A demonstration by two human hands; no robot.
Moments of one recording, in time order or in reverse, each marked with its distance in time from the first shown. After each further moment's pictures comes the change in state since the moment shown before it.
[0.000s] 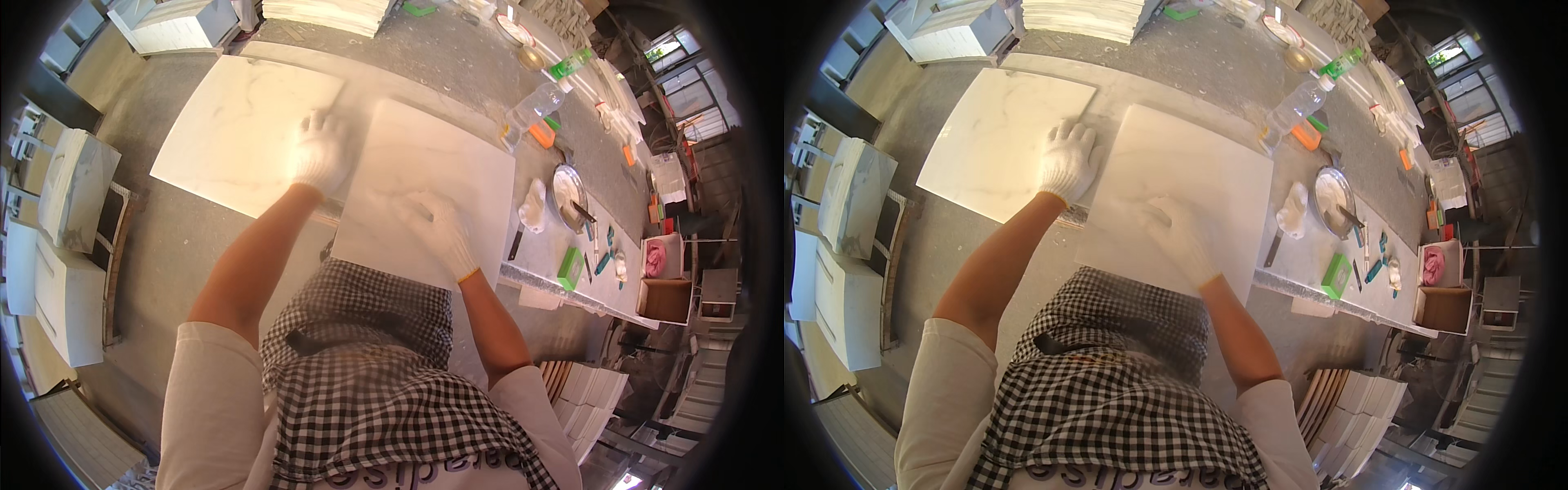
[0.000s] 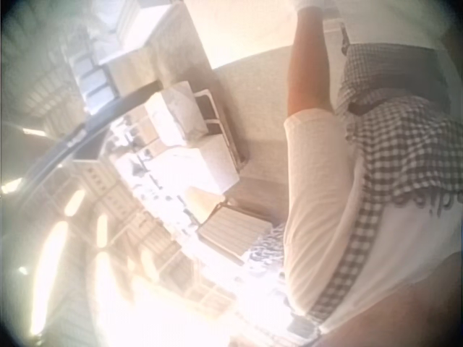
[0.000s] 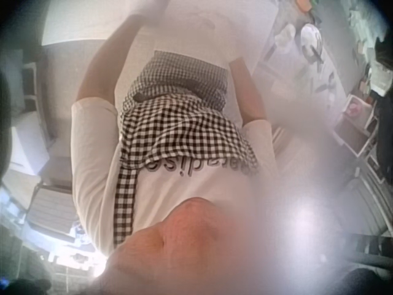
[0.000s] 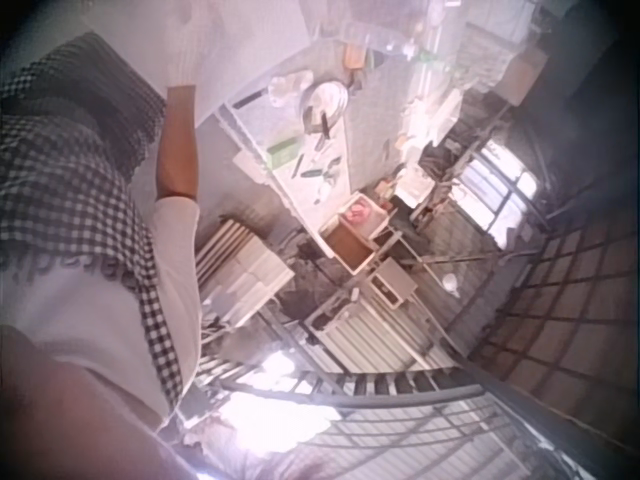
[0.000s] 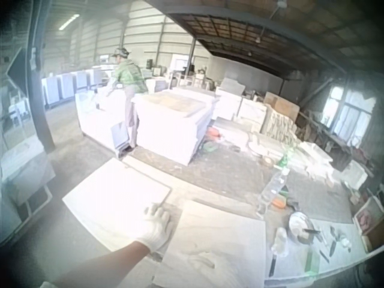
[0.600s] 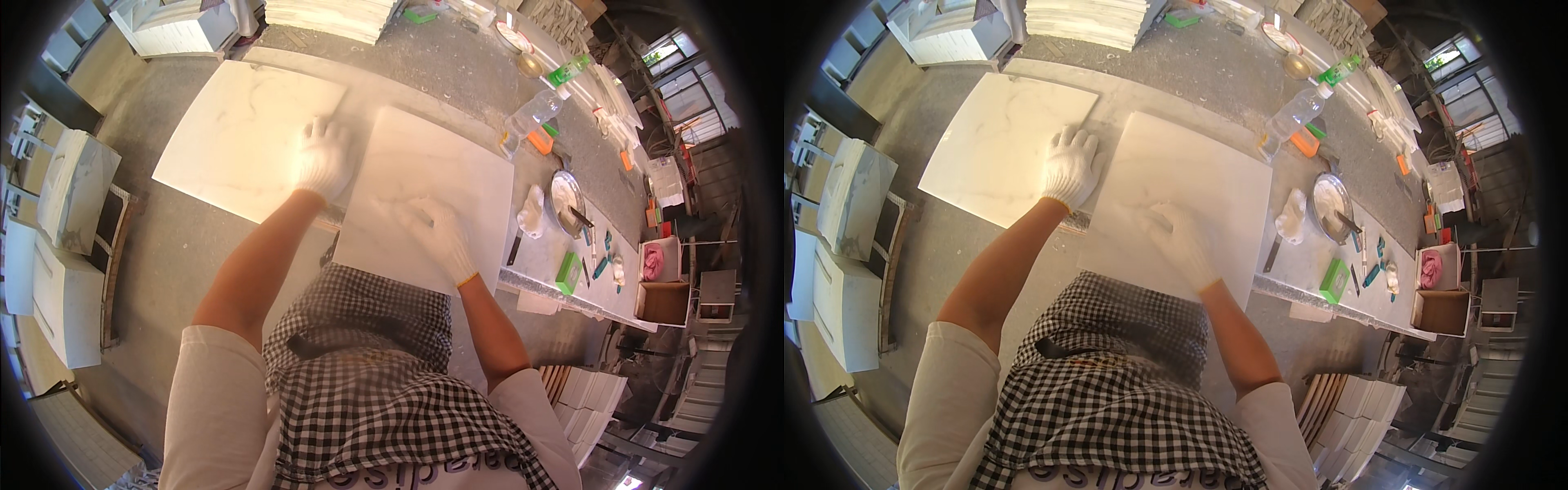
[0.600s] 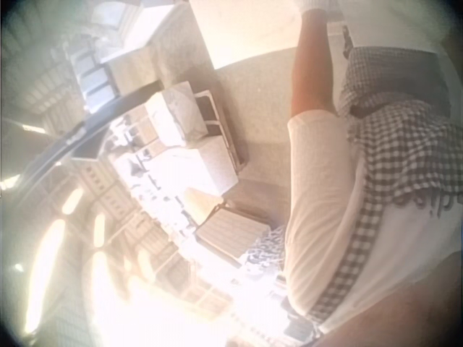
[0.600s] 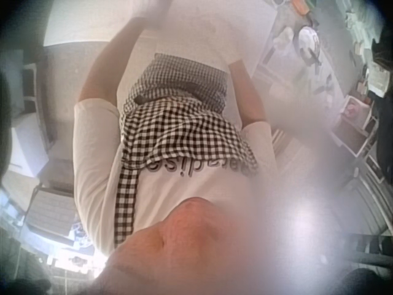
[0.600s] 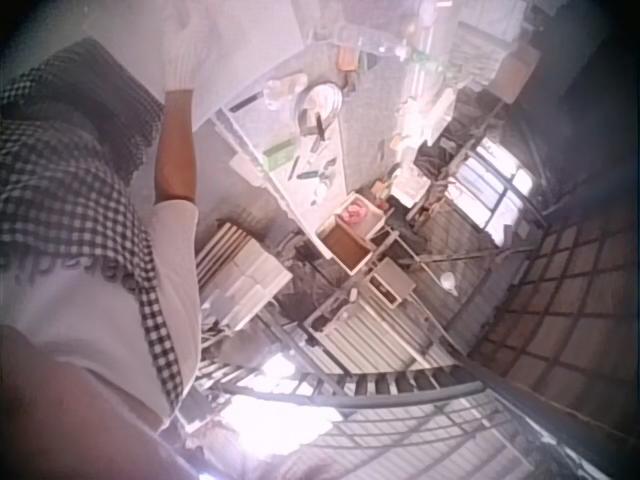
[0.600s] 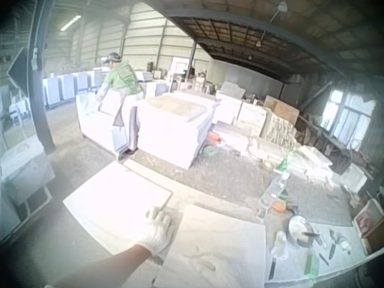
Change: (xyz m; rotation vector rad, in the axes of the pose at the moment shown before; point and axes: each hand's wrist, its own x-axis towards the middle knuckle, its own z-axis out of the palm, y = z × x) left_hand -0.001 0.000 0.001 -0.004 -0.029 -0.016; right_hand 0.000 -0.003 -0.001 0.026 -0.008 0.037
